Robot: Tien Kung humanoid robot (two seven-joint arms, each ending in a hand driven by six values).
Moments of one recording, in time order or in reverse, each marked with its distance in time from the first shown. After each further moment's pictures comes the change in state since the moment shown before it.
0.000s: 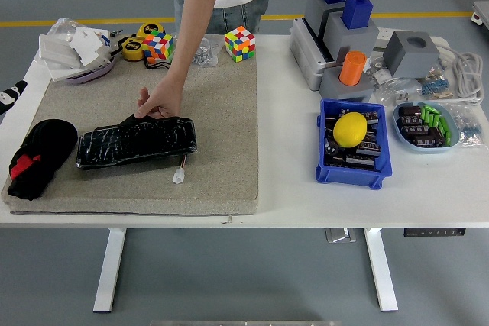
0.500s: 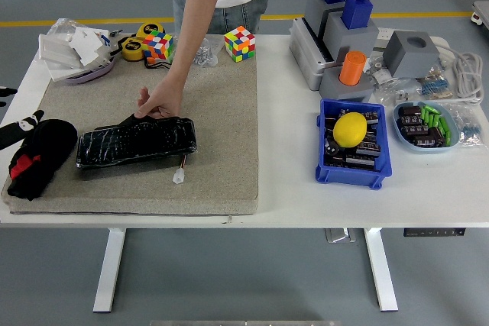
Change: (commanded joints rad) left arm -0.043 -0.083 0.097 0.169 -0.060 0.021 -0.055; right arm -0.005 0.001 -0.004 0.003 -0.001 0.000 0.000
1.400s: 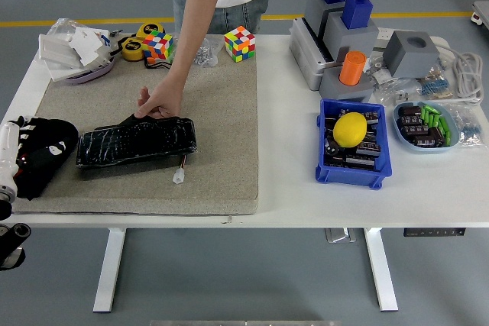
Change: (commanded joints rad) left arm -0.066 -0.101 0.122 0.179 -0.061 0.000 -0.050; right arm -0.001 -0.001 -0.005 0.020 -0.010 -0.005 0.002
